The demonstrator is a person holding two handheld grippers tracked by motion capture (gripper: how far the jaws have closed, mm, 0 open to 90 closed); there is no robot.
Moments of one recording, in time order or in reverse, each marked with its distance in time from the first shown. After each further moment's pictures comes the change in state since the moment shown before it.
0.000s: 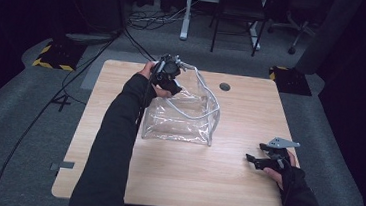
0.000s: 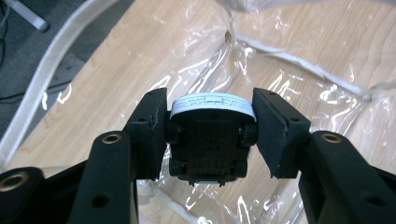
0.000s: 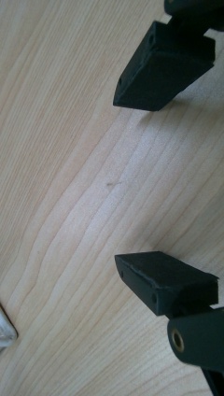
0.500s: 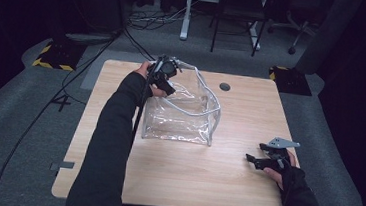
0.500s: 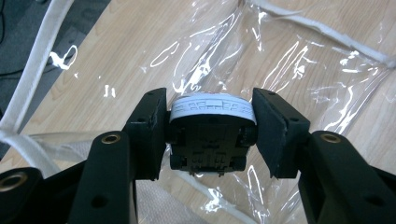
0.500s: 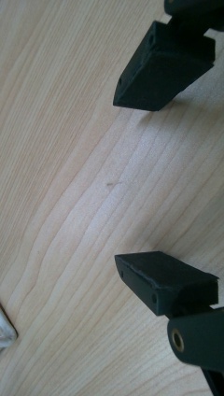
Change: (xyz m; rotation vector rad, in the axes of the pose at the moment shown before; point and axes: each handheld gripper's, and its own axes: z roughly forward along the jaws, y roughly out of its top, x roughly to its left) left arm 0.006 -0.004 -0.002 0.120 0.026 0.002; right arm 0.000 0.000 0.000 0.000 0.000 0.000
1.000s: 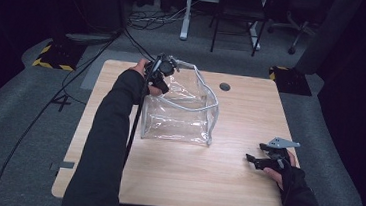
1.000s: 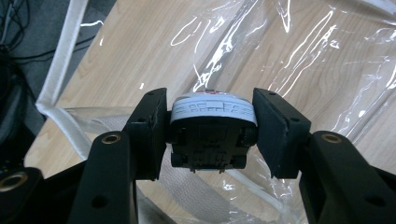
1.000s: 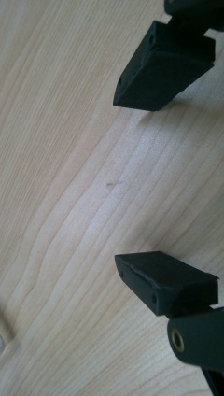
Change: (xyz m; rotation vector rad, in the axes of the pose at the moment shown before) left arm 0.002 0.000 -0.008 0.084 0.090 0.016; right arm 0.000 0.000 0.000 0.000 0.000 0.000
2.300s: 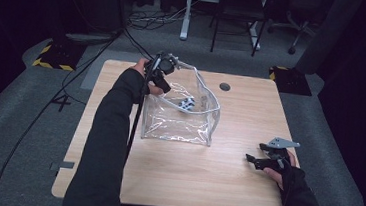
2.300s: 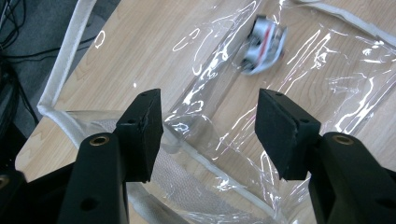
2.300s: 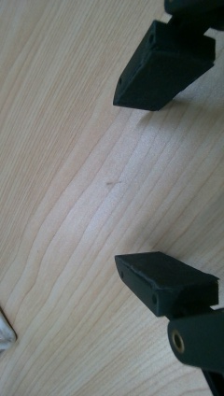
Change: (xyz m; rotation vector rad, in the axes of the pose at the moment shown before) left arm 0.001 -0.001 -0.005 -0.026 -0.030 -0.050; right arm 0.000 0.000 0.000 -0.003 0.004 0.003
